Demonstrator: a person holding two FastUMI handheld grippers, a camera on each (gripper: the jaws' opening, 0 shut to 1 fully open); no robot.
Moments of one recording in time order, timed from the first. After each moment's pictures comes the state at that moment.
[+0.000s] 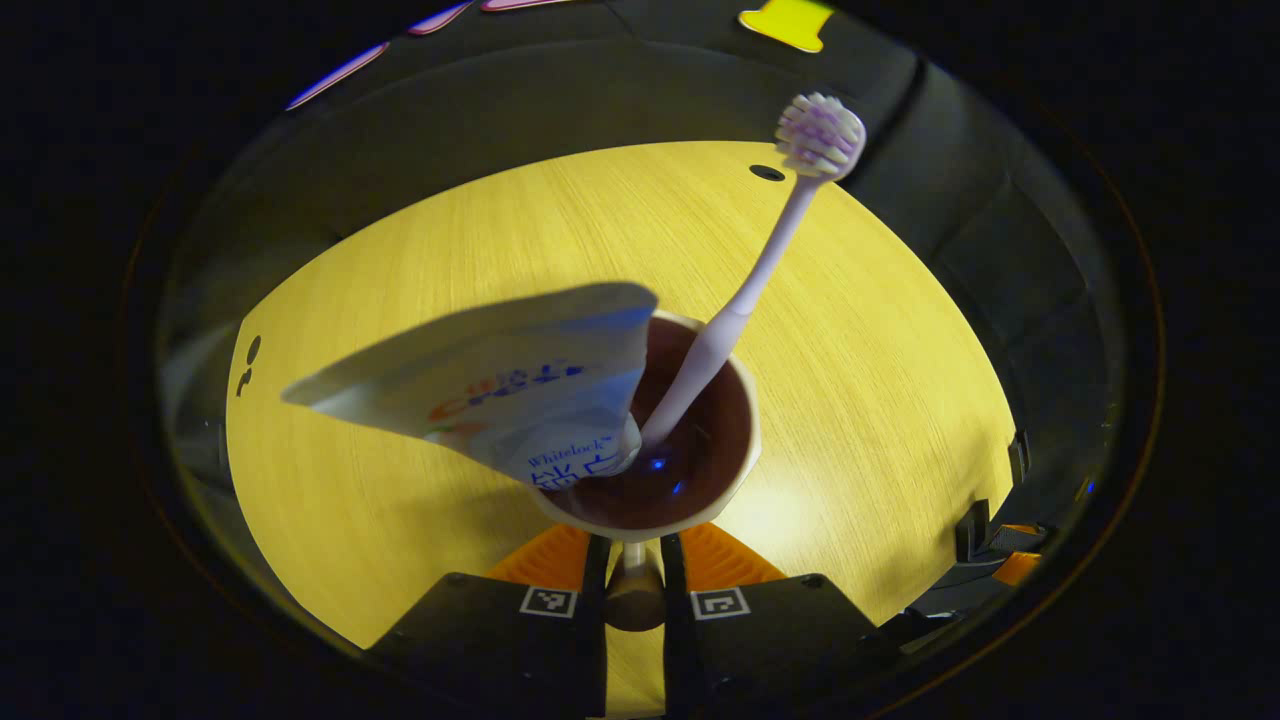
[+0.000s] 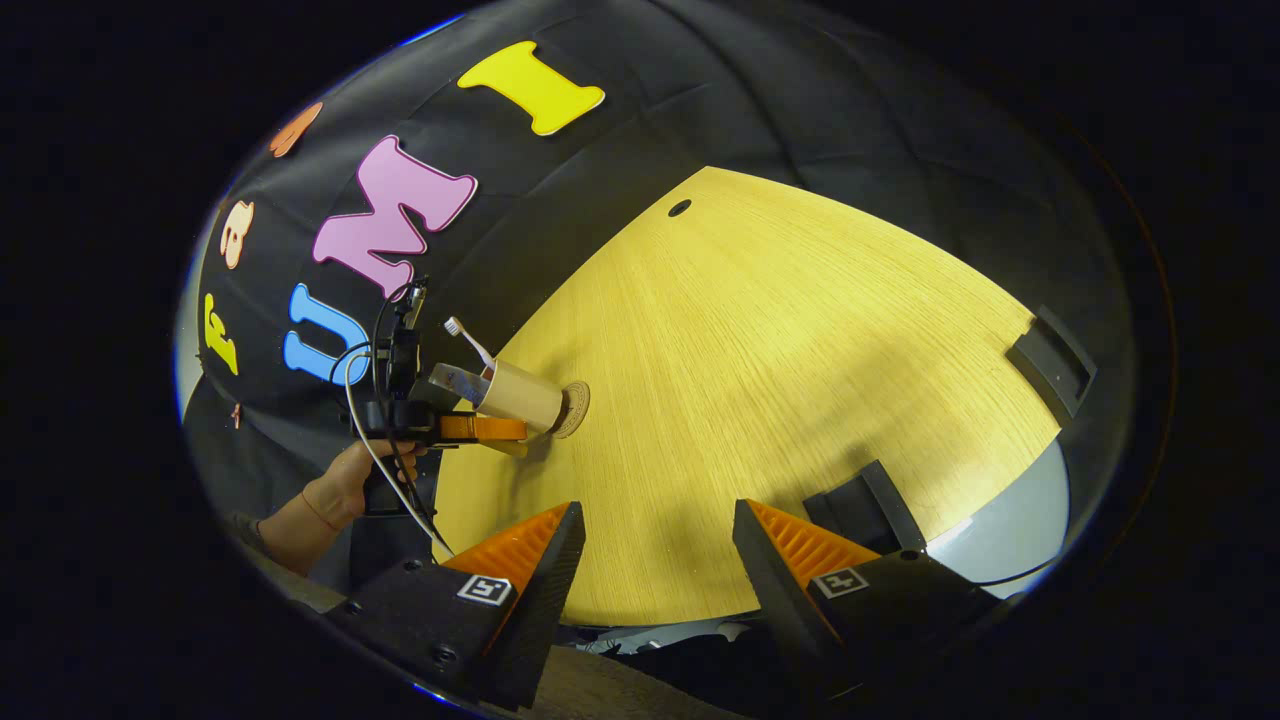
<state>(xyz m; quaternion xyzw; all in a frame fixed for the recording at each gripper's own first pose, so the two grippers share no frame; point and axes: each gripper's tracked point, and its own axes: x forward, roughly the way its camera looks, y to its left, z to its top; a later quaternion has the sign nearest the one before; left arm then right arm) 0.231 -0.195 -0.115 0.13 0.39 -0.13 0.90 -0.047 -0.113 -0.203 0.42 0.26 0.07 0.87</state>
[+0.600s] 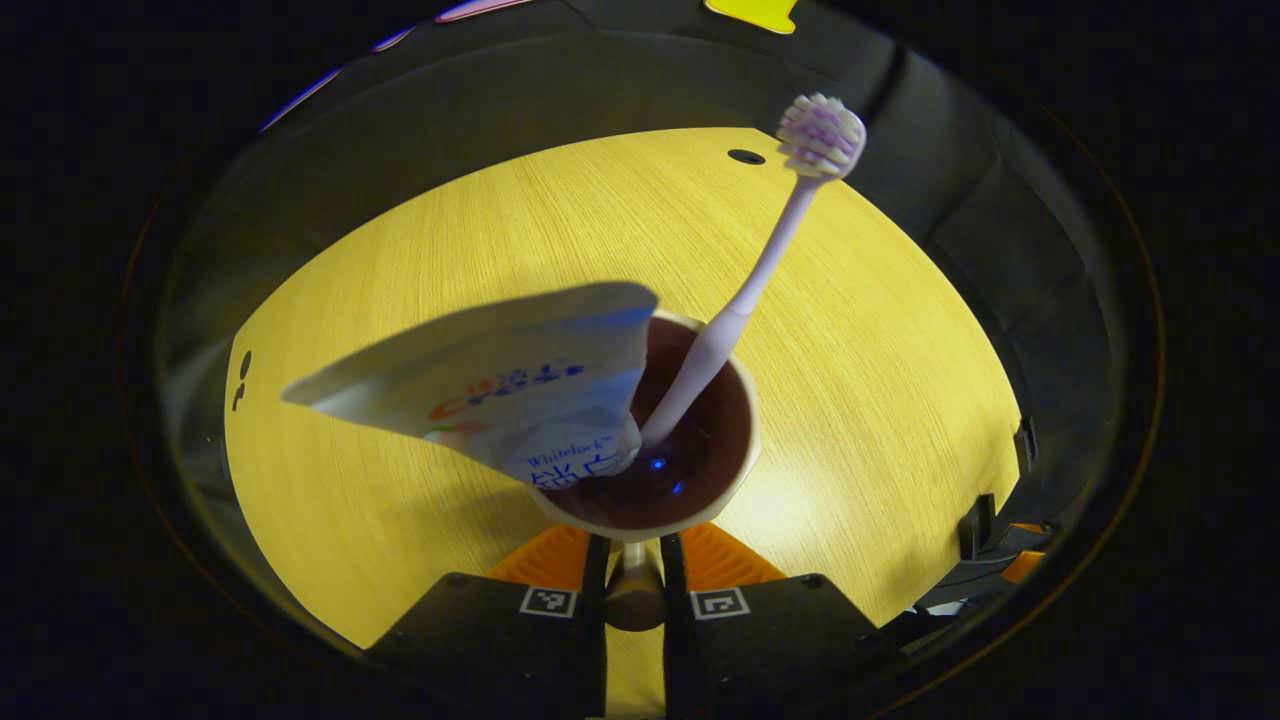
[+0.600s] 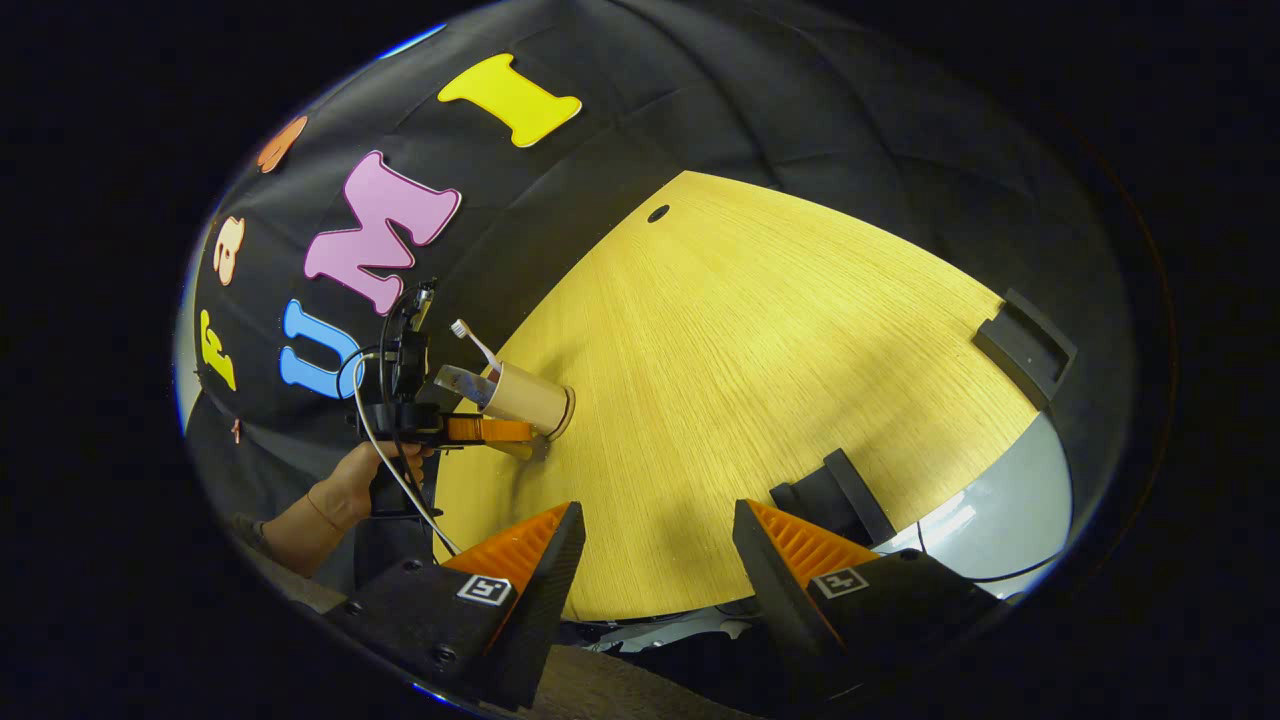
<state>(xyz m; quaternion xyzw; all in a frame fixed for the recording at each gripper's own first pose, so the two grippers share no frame) 0.233 -0.213 -0.125 0.15 0.40 -0.13 0.90 -0.057 -0.126 -0.210 0.43 0.26 0.05 0.86</state>
